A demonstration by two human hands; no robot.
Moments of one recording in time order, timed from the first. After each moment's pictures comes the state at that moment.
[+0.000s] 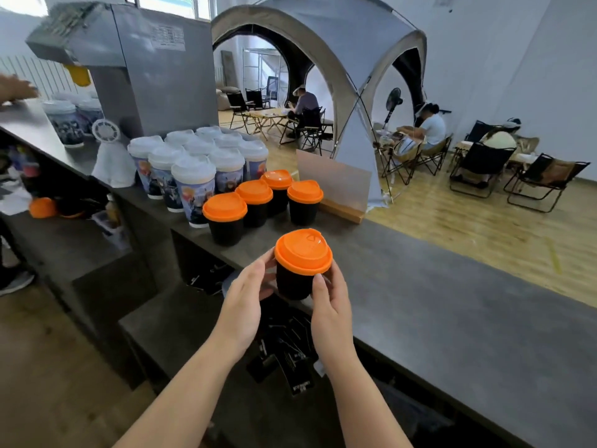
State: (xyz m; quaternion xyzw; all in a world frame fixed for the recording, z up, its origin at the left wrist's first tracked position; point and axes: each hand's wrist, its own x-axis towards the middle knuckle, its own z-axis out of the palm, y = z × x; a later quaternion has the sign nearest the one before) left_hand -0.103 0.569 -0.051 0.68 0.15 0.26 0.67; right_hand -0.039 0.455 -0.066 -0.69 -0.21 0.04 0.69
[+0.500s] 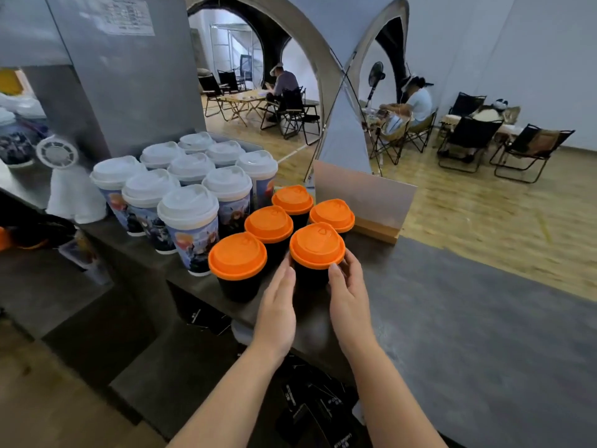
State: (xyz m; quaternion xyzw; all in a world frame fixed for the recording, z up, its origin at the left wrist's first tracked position) left_hand 0.007 0.663 -0.062 0.64 0.15 0.21 0.73; right_hand 0.065 0.571 -0.061 -0.69 -0.13 0.03 0.71
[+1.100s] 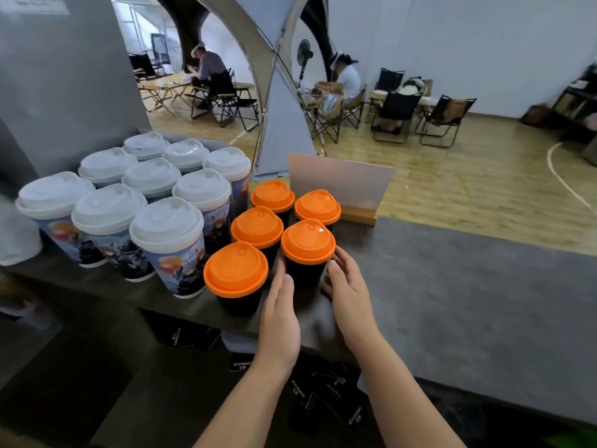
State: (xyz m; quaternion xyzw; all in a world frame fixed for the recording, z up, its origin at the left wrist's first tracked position) left_hand 0.005 0.692 -0.071 0.61 0.12 0.14 0.77; right_hand 0.055 0.596 -0.065 -0.70 -0.02 0.01 0.71
